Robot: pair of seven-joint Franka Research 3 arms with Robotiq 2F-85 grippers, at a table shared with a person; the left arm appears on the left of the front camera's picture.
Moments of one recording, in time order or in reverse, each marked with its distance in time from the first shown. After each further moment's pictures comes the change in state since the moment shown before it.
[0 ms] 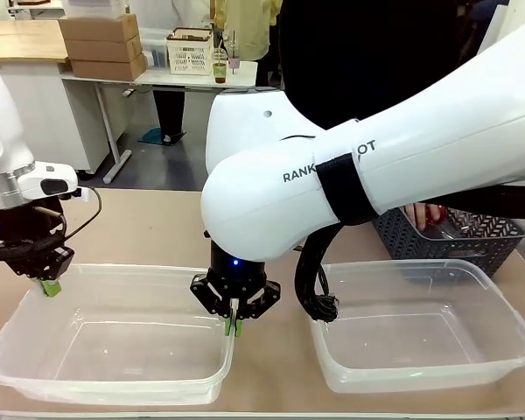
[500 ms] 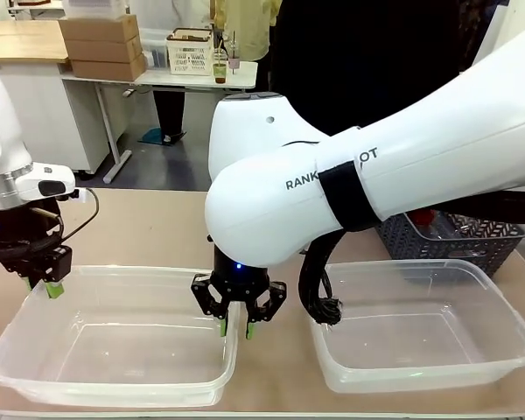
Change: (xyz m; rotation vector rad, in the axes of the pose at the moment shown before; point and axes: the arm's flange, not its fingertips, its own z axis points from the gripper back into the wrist) left arm -0.001 0.004 -0.002 0.013 0.008 -0.006; right arm -0.001 -0.003 -0.003 -0.010 -0.003 0.000
